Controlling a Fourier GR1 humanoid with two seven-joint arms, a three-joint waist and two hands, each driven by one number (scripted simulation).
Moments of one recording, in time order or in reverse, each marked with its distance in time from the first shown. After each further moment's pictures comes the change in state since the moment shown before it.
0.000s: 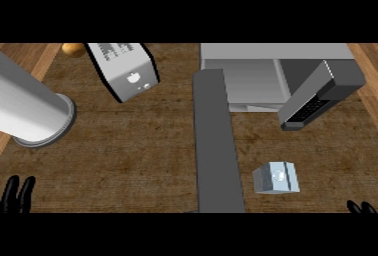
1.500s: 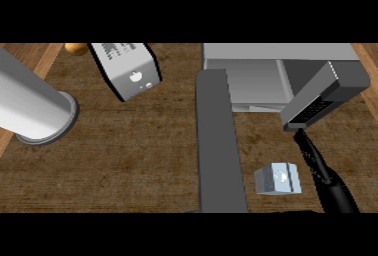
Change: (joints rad) left arm 0.345 0.004 0.126 -0.022 0.113 -0.256 -0.265; right arm -0.451 0.070 -0.088 0.688 0.378 -0.197 -0.205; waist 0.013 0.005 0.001
